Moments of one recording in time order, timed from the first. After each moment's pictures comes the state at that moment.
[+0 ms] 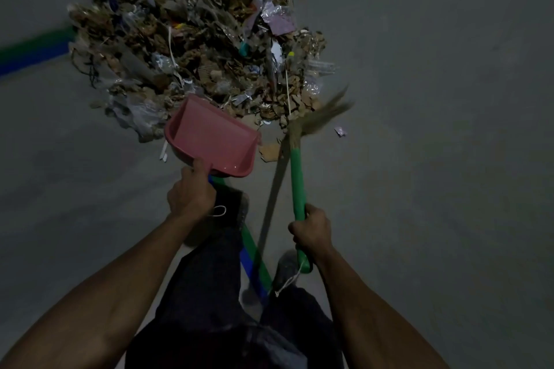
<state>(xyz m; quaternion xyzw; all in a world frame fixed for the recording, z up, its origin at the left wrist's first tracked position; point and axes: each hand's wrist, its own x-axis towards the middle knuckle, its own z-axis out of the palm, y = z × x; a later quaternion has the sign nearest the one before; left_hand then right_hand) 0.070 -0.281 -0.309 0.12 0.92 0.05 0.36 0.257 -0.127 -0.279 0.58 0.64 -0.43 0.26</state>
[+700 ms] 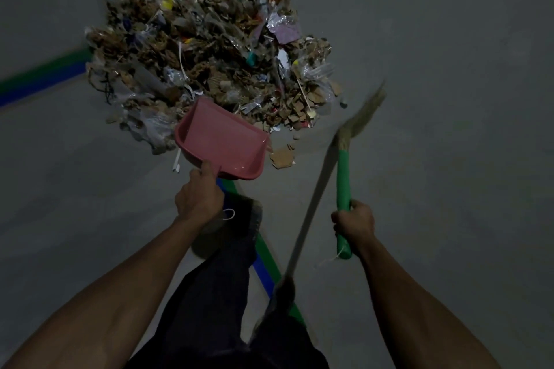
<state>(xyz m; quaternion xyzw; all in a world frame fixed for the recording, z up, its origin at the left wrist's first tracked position) 0.062 -0.292 -0.297 0.14 0.92 0.04 0.36 0.282 -0.094 -0.298 0.68 0.59 -0.42 0.14</state>
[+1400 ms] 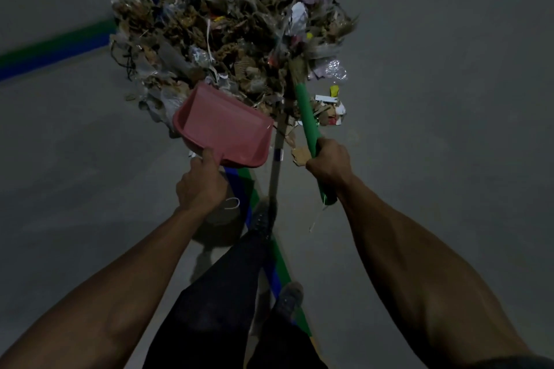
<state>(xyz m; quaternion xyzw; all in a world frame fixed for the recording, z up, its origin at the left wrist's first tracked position) 0.037 -0.328 -0.351 0.09 0.94 0.06 0.32 0.124 -0.094 -0.378 0.42 0.81 -0.32 0.25</state>
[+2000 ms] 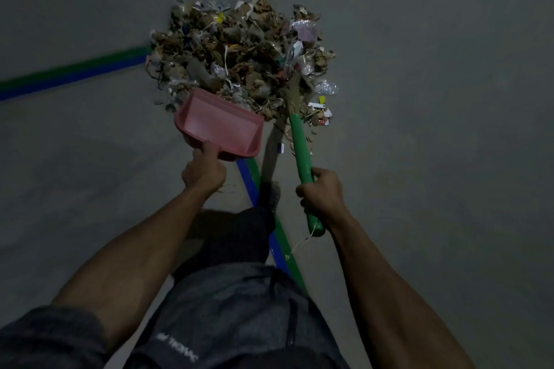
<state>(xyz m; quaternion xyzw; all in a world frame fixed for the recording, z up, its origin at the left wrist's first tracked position) 0.126 -0.470 -0.245 0.09 0.94 0.11 0.30 0.286 -0.300 -0.186 0.53 0.70 -0.47 0.13</state>
